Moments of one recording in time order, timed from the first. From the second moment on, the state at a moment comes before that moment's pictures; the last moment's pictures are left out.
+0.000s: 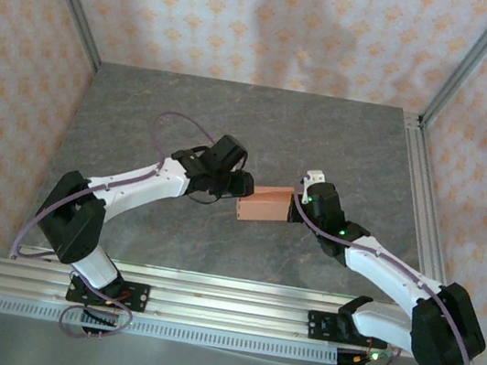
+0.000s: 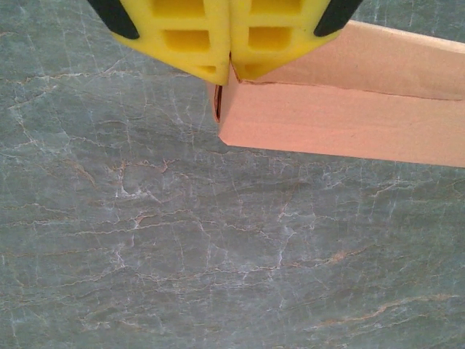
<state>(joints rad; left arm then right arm) -0.66 1.59 1.15 -0.53 0.10 -0.86 0.59 1.15 0.56 -0.06 0.13 0.26</state>
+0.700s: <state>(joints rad) -0.66 1.61 1.14 -0.51 0.10 -0.86 0.59 1.00 0.51 -0.02 0.06 0.31</state>
